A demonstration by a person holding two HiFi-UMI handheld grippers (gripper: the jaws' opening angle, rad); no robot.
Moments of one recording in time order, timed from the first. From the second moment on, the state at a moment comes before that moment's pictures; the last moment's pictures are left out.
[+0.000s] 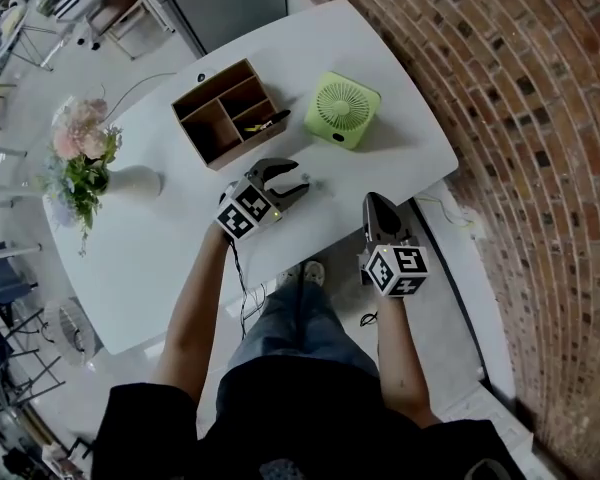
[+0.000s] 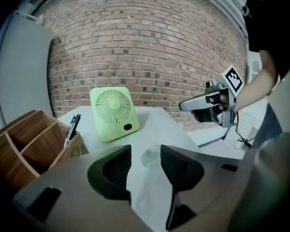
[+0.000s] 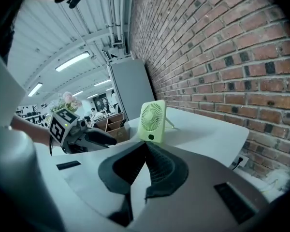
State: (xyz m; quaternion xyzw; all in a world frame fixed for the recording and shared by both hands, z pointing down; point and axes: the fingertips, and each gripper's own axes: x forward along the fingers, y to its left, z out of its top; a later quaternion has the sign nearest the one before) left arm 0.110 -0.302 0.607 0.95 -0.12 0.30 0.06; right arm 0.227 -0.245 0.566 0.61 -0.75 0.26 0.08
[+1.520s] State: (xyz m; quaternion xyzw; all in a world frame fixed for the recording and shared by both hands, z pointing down) left arm 0.120 -0.272 0.552 0.96 -0.04 0.29 -0.03; right arm 0.188 -0.221 0.555 0.55 -0.79 0.23 0.13
